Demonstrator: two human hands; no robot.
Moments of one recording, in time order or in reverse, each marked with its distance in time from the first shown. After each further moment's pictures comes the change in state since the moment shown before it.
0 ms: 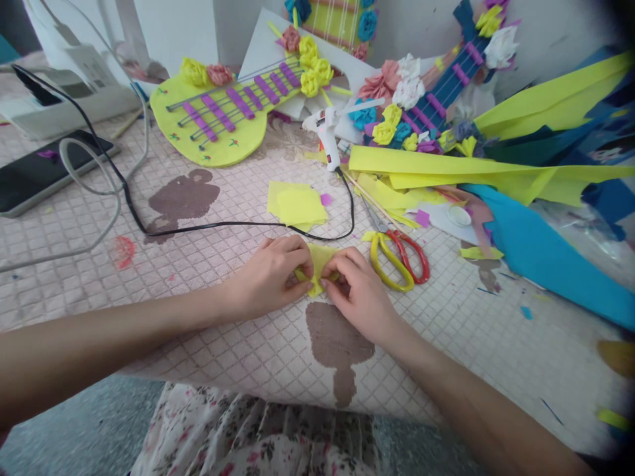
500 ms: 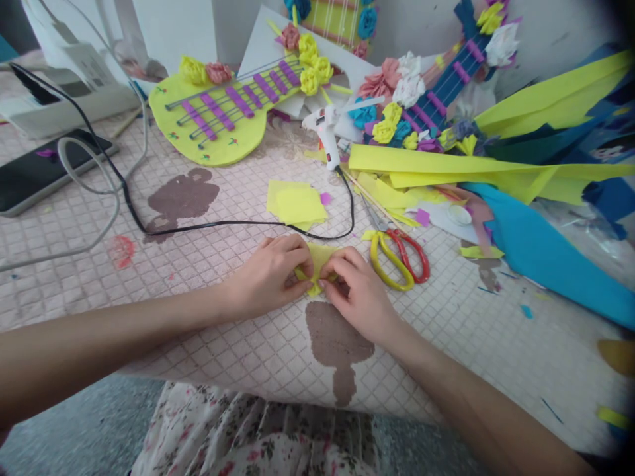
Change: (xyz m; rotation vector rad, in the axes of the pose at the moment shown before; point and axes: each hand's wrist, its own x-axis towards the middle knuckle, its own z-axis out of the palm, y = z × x) left_hand -0.001 0.000 0.000 -0.002 0.007 0.003; right_hand -0.001 -0.001 0.000 -0.003 -0.011 -0.020
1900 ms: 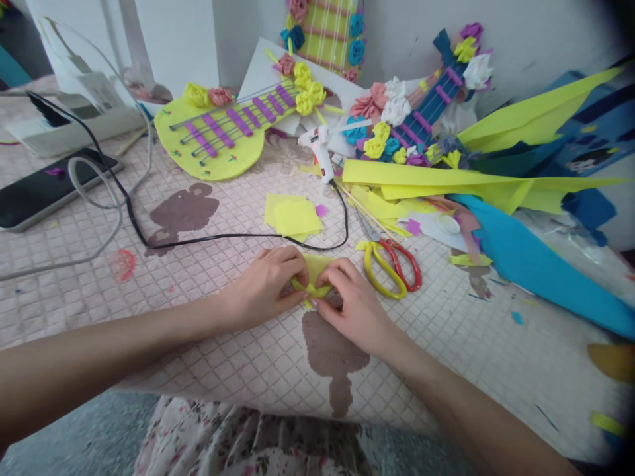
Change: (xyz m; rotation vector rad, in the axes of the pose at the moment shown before) left_hand 0.000 0.001 -0.003 0.003 -0.036 -0.025; right_hand -0.001 -0.001 -0.004 -0.025 -0.036 -0.031
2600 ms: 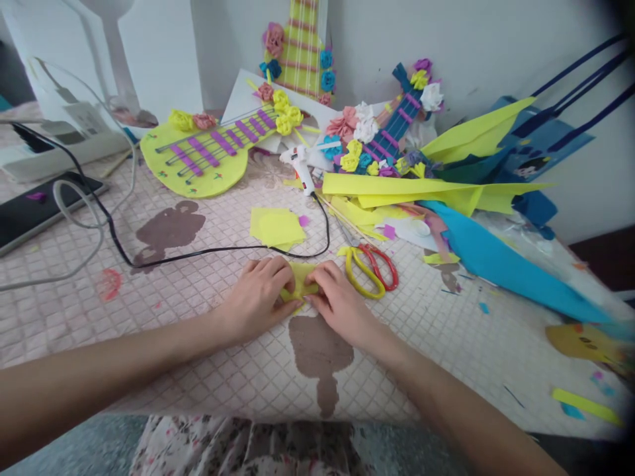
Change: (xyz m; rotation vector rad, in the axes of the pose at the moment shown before) left_hand 0.001 0.005 0.011 0.196 0.071 0.022; right_hand 0.001 0.007 -0.004 0.076 0.021 -0.013
